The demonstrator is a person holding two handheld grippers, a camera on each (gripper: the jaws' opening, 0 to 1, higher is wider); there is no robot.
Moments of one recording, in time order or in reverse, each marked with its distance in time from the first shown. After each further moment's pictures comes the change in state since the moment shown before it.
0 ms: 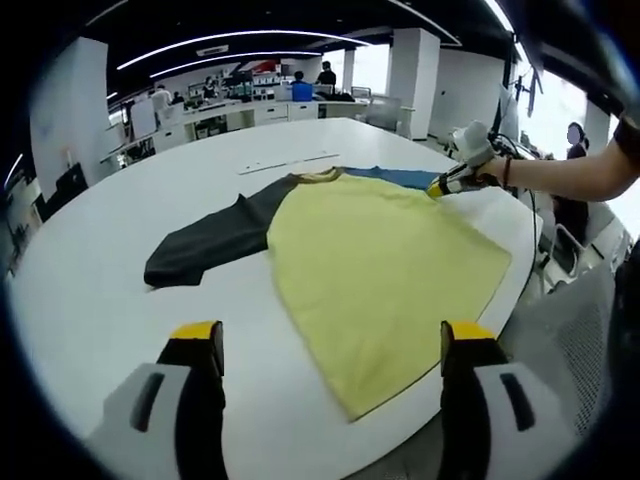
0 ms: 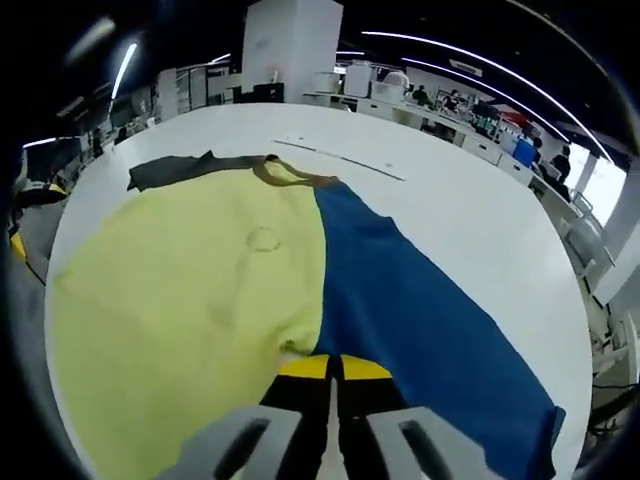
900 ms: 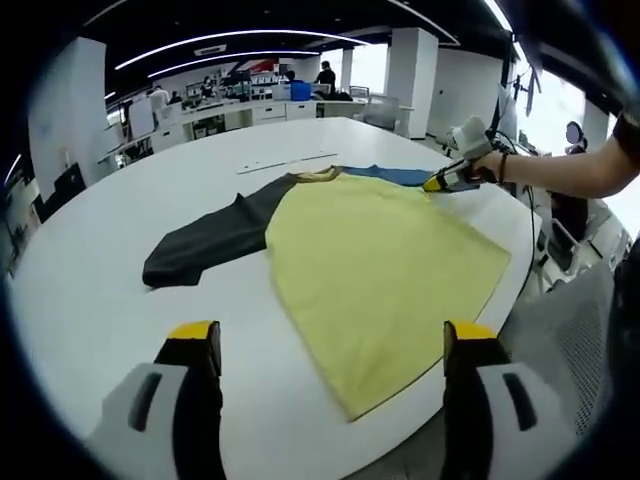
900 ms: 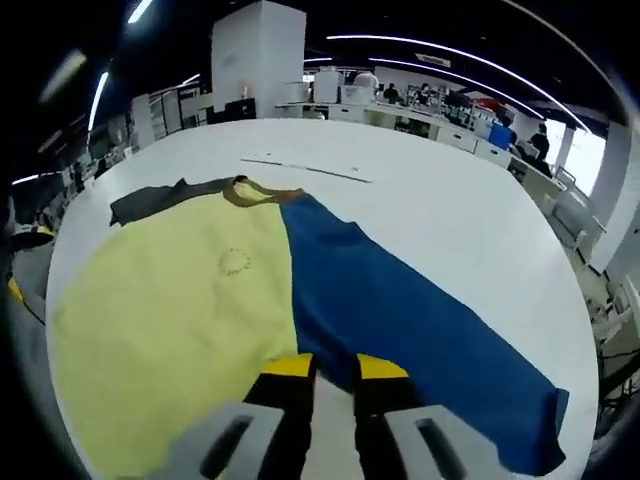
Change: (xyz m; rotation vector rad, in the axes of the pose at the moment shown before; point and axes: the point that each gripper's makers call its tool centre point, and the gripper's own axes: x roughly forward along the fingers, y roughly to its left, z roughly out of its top) left arm 0.000 -0.001 -0.001 0.006 0.008 -0.008; right arm -0.010 -0.018 0.008 0.144 -0.051 -0.027
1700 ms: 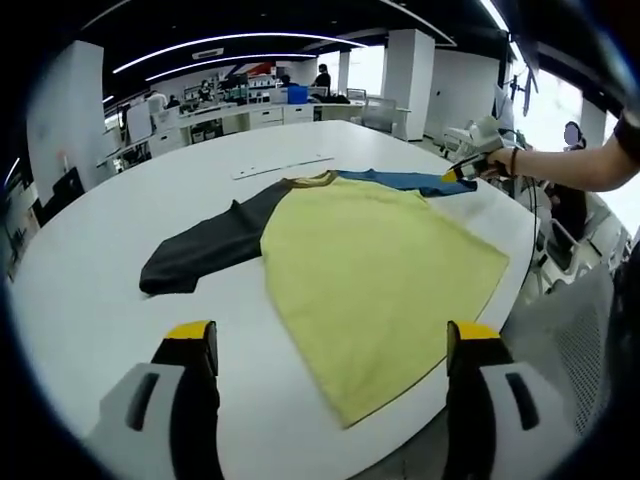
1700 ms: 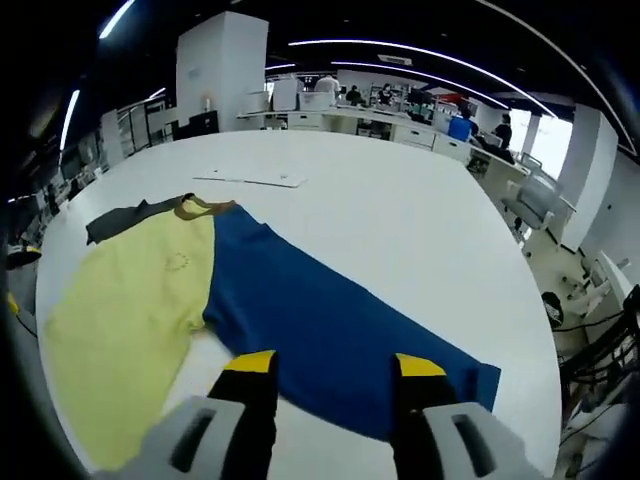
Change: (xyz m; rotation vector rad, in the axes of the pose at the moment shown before) left arm 0.001 -0.005 0.007 0.008 -0.017 -0.006; right arm -0.047 -0.087 -0.025 0.069 0.008 -0.140
